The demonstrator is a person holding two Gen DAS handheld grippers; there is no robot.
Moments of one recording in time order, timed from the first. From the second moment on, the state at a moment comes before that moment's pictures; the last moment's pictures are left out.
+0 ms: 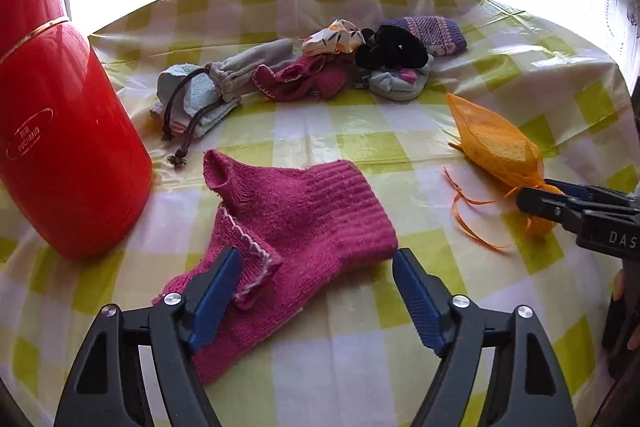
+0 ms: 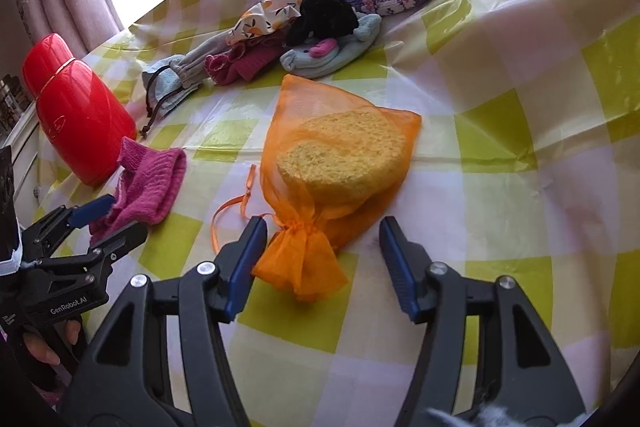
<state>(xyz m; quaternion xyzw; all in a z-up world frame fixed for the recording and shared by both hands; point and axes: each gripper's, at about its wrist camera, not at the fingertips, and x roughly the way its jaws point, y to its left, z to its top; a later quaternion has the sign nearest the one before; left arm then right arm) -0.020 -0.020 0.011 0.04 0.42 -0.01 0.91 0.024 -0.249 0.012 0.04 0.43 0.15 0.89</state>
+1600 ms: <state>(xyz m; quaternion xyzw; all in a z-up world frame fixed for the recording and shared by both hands) -0.100 -0.008 0.075 -0.12 0.37 -0.07 0.92 -0.049 -0.265 0.086 0.12 0.32 0.19 0.92</state>
